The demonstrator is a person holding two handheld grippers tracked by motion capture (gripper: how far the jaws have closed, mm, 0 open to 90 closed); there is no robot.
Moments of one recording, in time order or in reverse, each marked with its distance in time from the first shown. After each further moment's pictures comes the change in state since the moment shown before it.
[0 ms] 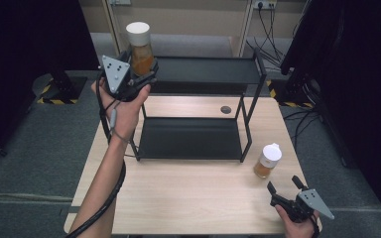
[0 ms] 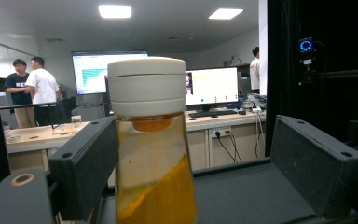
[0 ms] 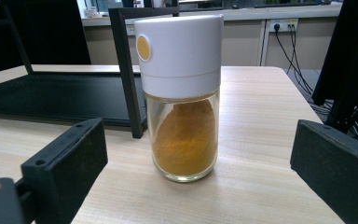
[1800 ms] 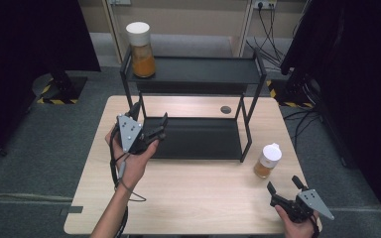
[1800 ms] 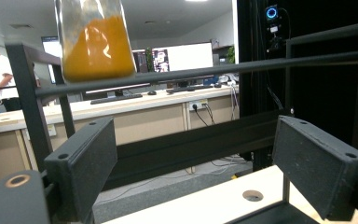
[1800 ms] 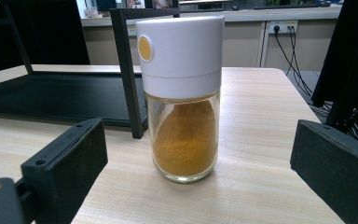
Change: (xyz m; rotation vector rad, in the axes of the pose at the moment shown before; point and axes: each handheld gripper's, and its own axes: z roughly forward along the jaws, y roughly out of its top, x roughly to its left) left arm -0.020 -0.090 -0.071 0.063 -0.092 0.014; right arm 0.001 0.000 -0.001 -0.002 -0.001 -0.009
